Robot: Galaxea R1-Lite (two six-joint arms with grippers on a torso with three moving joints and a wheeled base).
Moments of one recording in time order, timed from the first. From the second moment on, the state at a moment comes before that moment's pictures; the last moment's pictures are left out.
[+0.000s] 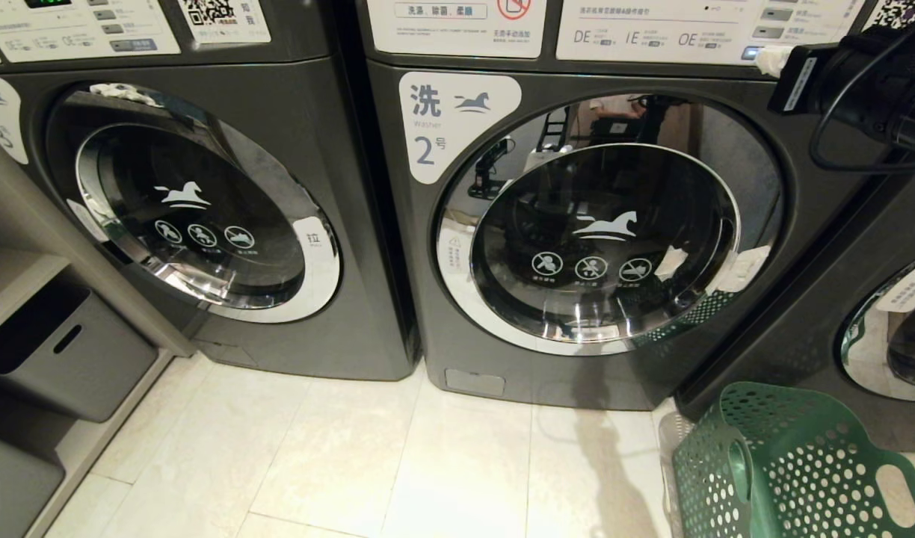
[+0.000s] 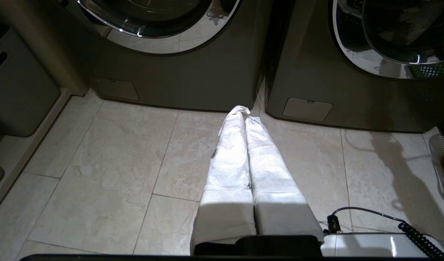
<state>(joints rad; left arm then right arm) 0.00 0.00 0.00 0.00 0.00 0.00 0.09 1.66 -1.47 -0.47 0.09 -0.06</state>
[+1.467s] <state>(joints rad) 0.00 0.00 0.00 0.00 0.00 0.00 0.08 1.60 -1.38 -0.44 0.09 -0.06</state>
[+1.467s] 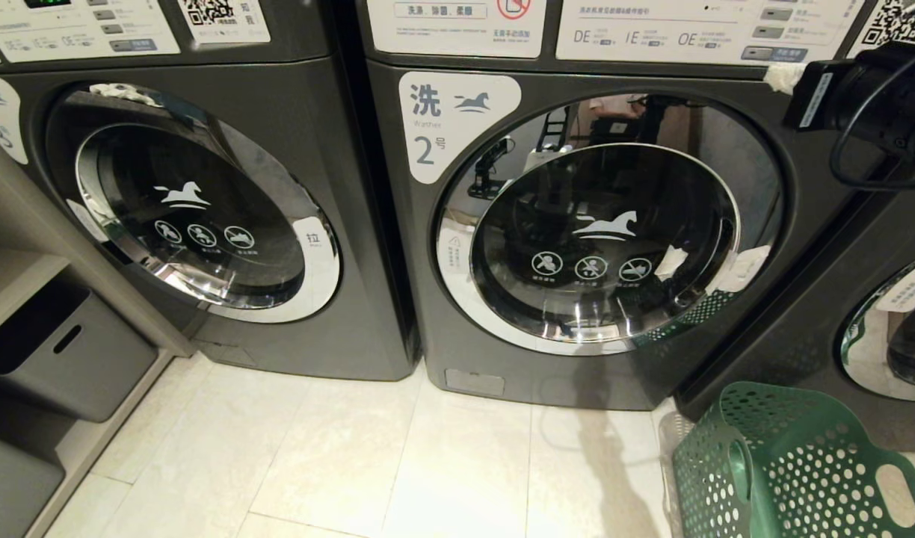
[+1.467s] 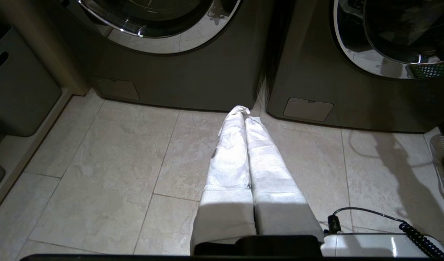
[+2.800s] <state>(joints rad) 0.00 0.00 0.00 0.00 0.00 0.00 0.08 1.71 -1.54 -0.44 0.09 -0.06</state>
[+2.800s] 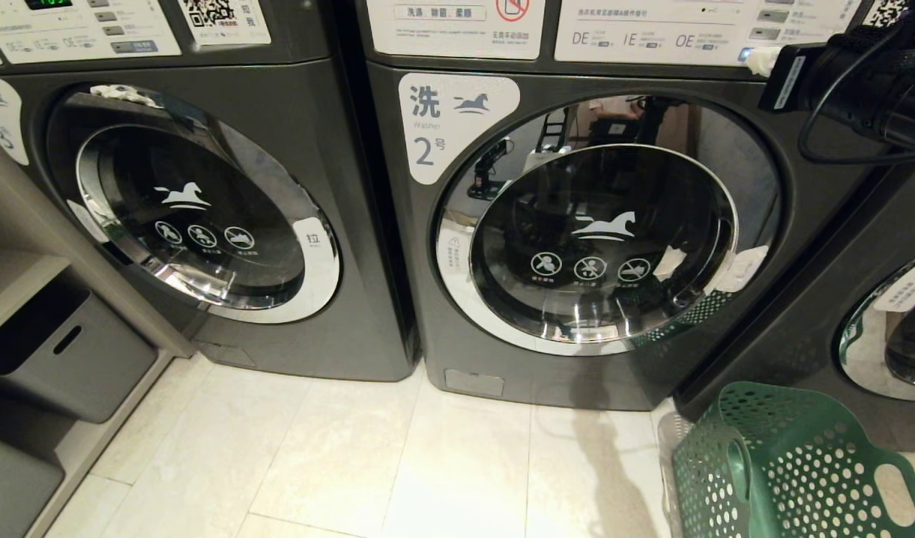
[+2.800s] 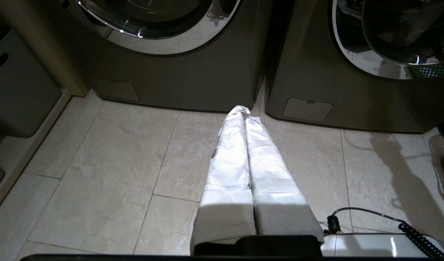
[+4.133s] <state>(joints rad) 0.00 0.00 0.00 0.00 0.00 0.00 0.04 1.46 -1.02 -0.32 0.08 -0.05</state>
